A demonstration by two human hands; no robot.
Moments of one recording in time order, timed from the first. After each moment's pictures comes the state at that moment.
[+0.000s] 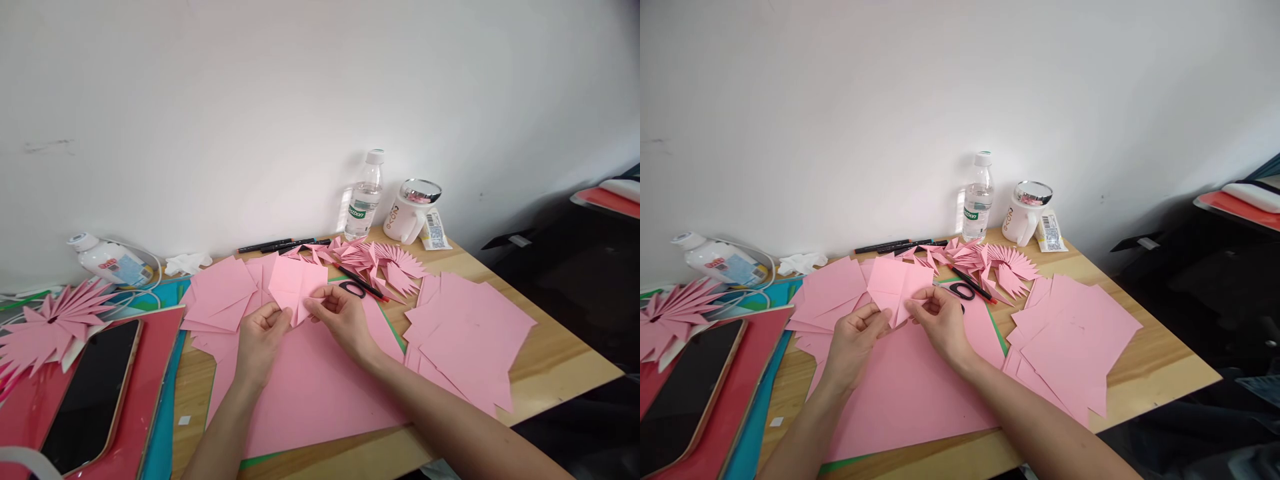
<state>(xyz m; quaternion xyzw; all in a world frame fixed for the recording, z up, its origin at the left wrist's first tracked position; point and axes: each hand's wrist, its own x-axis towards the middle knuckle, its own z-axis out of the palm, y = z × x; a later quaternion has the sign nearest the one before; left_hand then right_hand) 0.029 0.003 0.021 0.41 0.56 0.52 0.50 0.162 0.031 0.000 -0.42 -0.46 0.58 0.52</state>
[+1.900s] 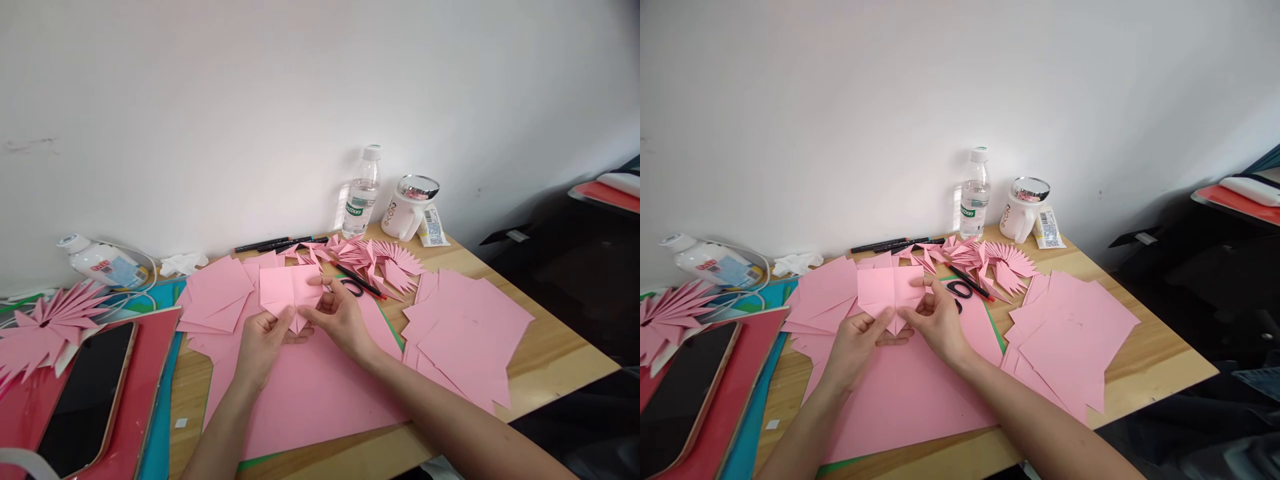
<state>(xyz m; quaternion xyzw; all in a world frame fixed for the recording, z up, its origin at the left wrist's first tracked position) 0.029 0.003 0.013 0.39 0.55 0.47 0.57 0.164 0.030 -0.001 -0.40 -0.48 0.60 0.50</state>
